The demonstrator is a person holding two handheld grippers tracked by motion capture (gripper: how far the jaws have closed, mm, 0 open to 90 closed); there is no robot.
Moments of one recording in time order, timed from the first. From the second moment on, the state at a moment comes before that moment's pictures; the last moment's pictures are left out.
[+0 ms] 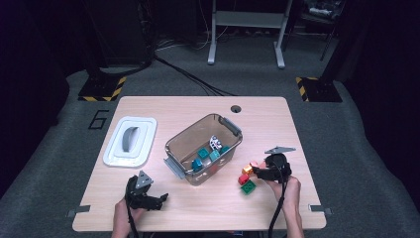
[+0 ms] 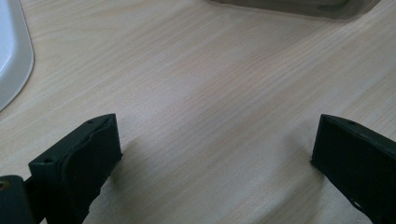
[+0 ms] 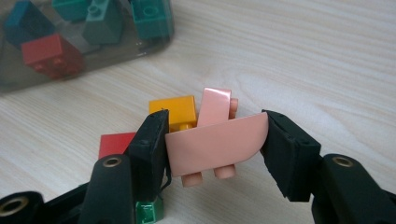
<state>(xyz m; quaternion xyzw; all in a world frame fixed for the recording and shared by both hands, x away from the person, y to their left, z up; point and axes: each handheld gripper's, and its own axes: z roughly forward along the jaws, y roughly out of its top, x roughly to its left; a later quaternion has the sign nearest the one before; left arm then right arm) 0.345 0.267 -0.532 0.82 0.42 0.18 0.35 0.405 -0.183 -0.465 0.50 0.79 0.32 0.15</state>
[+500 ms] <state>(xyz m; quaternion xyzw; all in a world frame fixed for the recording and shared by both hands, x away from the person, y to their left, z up) 0.345 0.267 -0.532 0.82 0.42 0.18 0.35 0.411 -0.180 -0.439 0.48 0.79 0.34 0.16</state>
